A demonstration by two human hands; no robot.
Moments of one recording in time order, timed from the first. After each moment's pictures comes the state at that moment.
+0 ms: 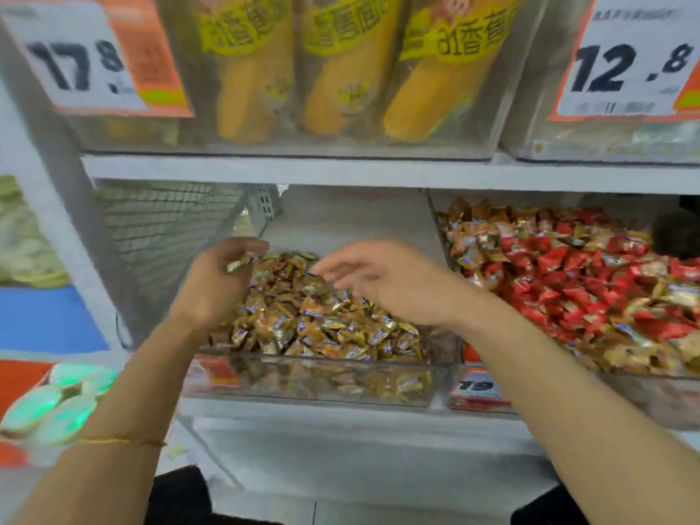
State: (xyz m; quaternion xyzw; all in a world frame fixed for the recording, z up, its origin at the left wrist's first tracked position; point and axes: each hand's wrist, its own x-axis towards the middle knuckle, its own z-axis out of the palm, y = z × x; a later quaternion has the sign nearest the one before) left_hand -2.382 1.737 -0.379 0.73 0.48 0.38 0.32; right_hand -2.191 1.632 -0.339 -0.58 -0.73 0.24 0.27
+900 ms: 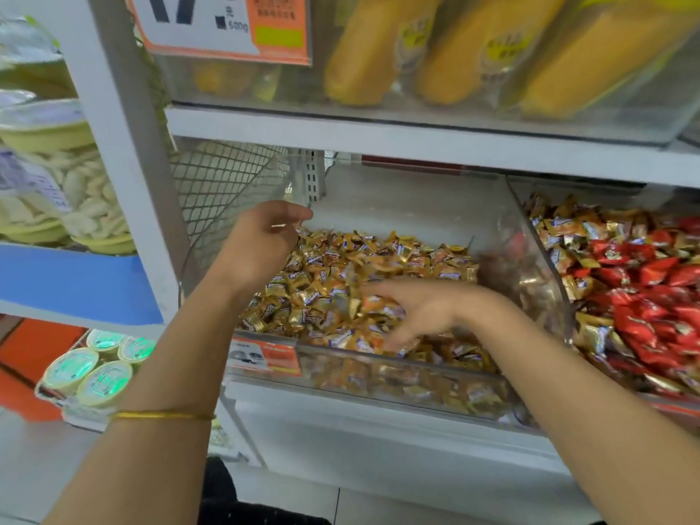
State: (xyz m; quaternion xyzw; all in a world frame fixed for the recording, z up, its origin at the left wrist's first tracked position) left_hand -2.410 1.757 -0.371 0.67 0.48 0.40 0.40; right_hand -2.211 1.701 -0.396 -0.66 -0.69 0.29 -0.07
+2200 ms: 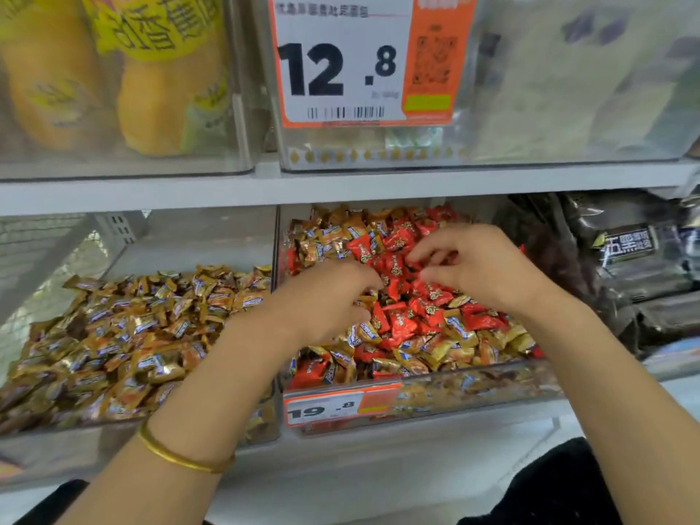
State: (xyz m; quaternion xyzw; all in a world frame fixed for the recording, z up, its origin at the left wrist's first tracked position) left_hand -2.149 1.643 -0.353 0.97 0.20 0.03 0.13; right_hand -1.972 1.541 -0.349 -0.73 -0.63 0.02 0.27
